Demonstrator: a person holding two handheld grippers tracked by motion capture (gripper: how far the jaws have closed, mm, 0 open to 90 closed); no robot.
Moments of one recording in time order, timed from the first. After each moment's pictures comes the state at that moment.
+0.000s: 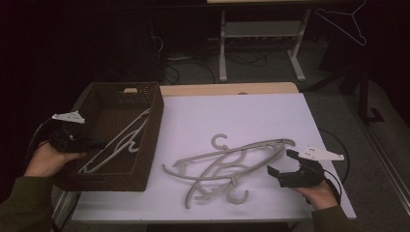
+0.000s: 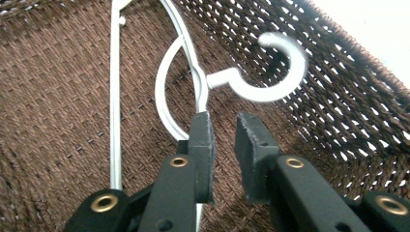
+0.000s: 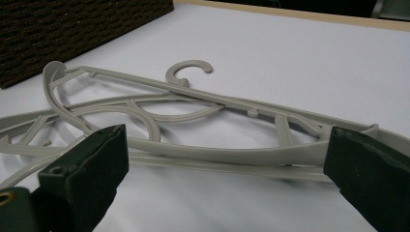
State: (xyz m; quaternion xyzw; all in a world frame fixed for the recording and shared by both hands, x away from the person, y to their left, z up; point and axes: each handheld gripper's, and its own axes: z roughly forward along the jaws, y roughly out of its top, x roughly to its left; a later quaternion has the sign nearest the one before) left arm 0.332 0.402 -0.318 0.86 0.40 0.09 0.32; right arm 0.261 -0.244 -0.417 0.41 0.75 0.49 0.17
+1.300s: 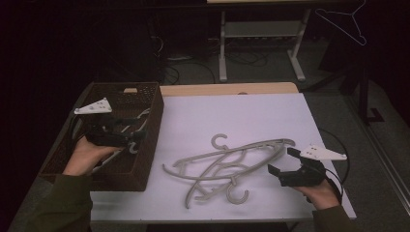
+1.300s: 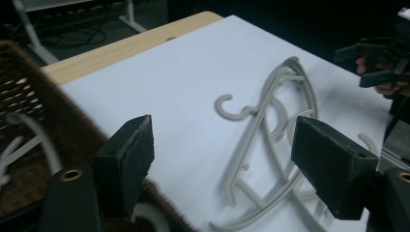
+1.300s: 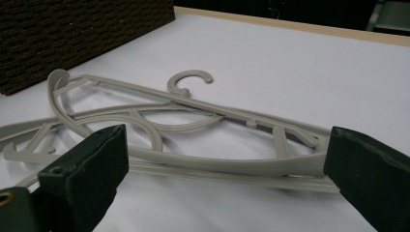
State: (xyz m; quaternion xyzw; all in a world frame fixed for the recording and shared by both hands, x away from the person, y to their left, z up) left arm 0.327 0.293 -0.292 0.80 0.32 0.09 0.49; right arm 0.260 -0.245 -0.409 0.41 0.74 0.50 0.17
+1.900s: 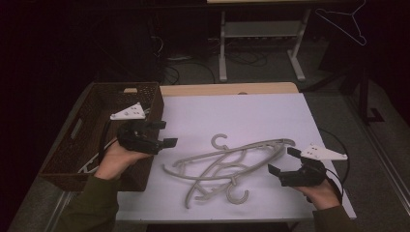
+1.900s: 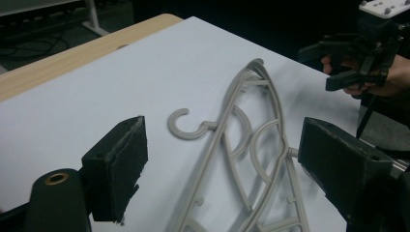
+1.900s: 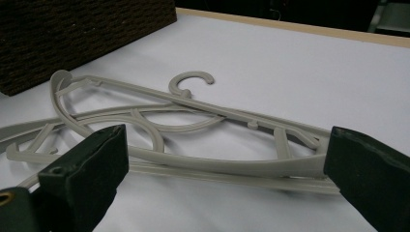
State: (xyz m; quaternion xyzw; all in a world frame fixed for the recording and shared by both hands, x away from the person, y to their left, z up) left arm 0.322 0.221 -0.306 0.81 0.28 0.07 0.51; right arm 0.260 -0.245 -0.409 0.40 0.74 0.50 0.18
